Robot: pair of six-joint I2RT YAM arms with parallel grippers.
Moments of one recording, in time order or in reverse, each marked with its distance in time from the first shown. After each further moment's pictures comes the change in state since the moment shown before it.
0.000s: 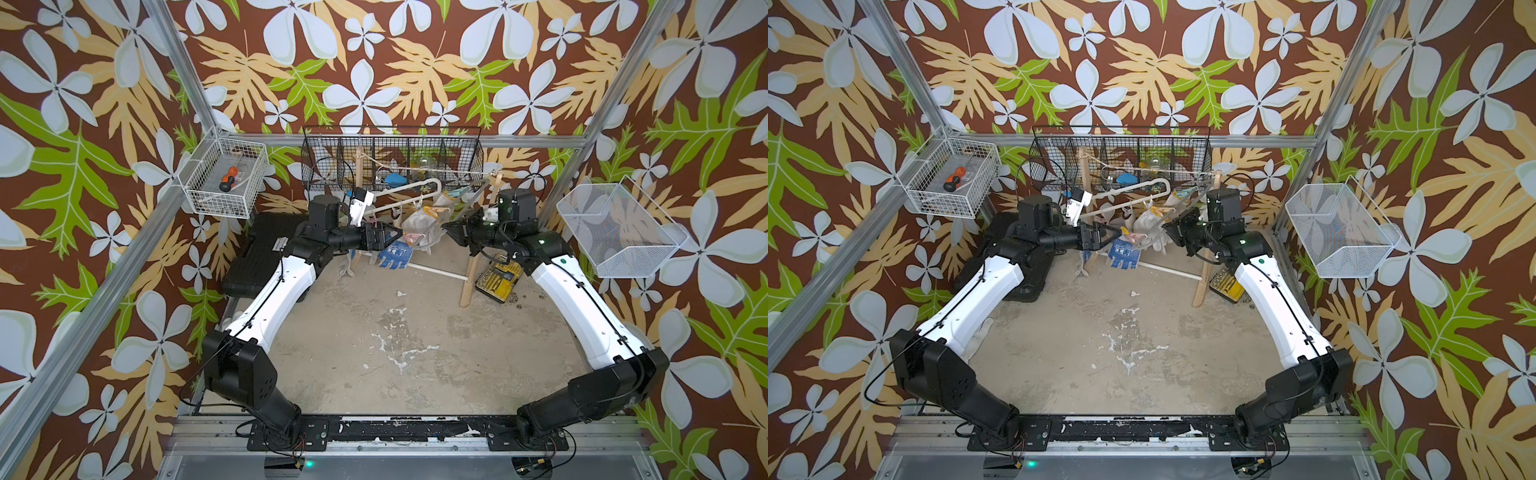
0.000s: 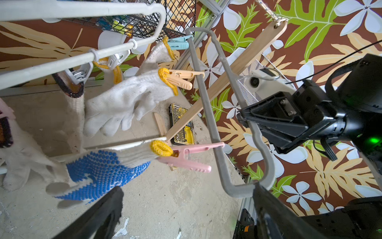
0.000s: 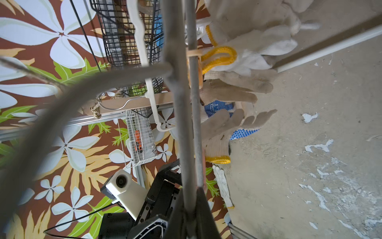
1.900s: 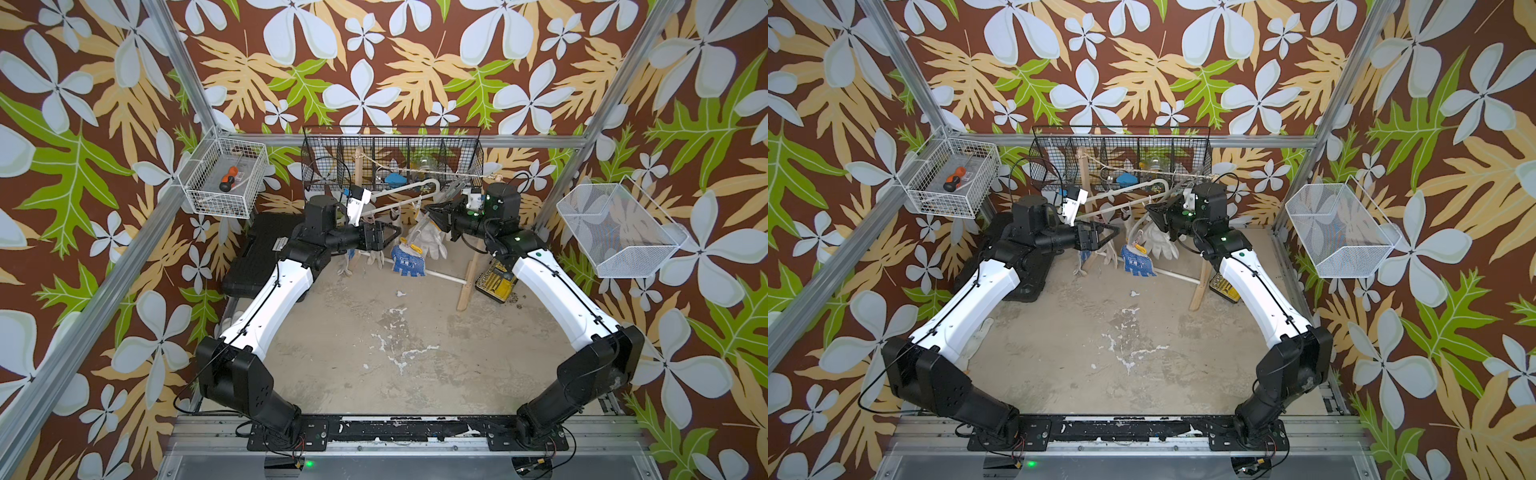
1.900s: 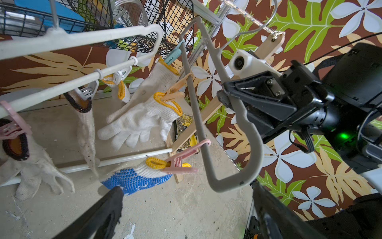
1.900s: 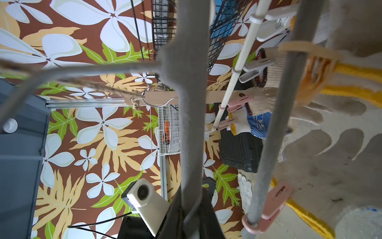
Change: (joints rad) left arm -0.001 -0.042 -0.030 0.024 -0.052 0.021; right arm 0.026 0.114 -0.045 0.403 -0.074 0.078
